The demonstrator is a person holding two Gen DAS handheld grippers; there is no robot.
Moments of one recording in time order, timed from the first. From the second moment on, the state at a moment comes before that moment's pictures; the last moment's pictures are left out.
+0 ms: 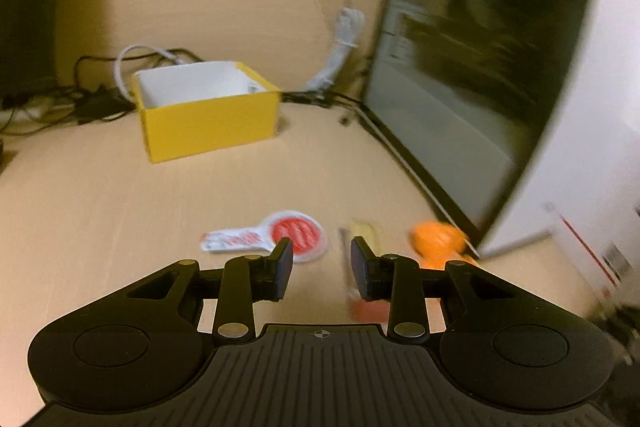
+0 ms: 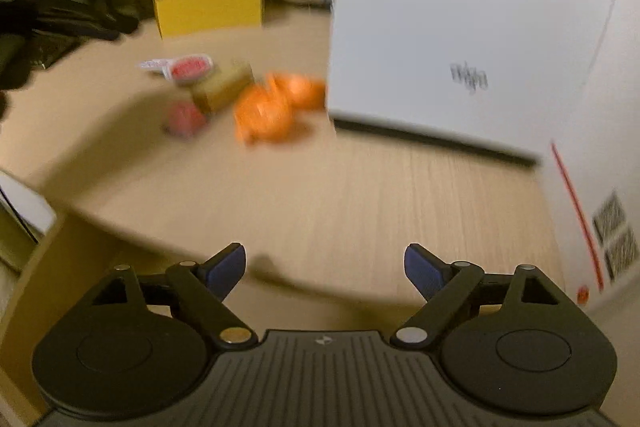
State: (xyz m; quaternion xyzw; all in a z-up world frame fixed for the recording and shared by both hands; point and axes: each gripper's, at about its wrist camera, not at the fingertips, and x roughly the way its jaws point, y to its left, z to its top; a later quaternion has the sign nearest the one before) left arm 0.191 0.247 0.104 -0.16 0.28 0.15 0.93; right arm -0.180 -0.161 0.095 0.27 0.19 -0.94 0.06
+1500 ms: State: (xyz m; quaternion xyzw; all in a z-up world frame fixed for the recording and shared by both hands) left arm 0.200 0.067 -0.012 0.03 0.46 -0.11 0.88; right arm -0.169 -0.107 0.099 0.37 0.15 -0.92 0.00
